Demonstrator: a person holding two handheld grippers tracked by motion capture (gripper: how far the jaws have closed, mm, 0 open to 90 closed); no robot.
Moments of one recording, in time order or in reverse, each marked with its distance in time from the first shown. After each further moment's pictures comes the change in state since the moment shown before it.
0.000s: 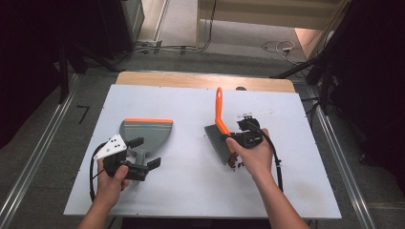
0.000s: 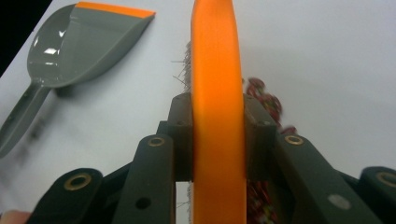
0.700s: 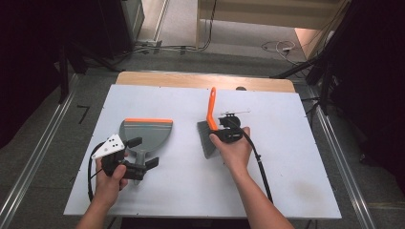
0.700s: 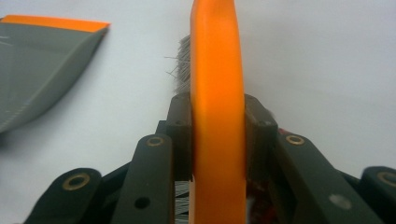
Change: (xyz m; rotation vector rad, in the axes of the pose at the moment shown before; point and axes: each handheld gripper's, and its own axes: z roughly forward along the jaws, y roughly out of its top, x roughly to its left) left arm 0.004 -0.002 -0.002 0.003 0.002 -0.010; right arm 0.005 0.008 0.057 -0.010 -0.144 0.097
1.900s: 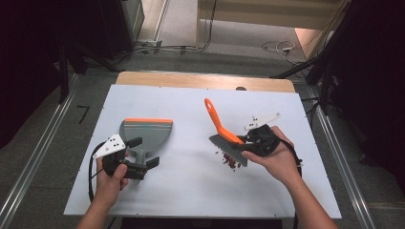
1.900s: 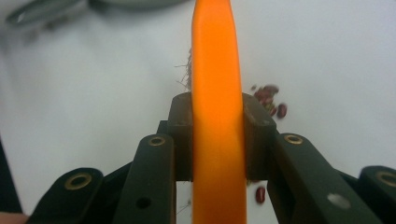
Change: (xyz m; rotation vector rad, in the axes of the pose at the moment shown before) left arm -0.001 0.000 0.003 0.007 0.004 -0.007; right arm -0.030 -0.023 -0.107 0.016 0.191 -0.634
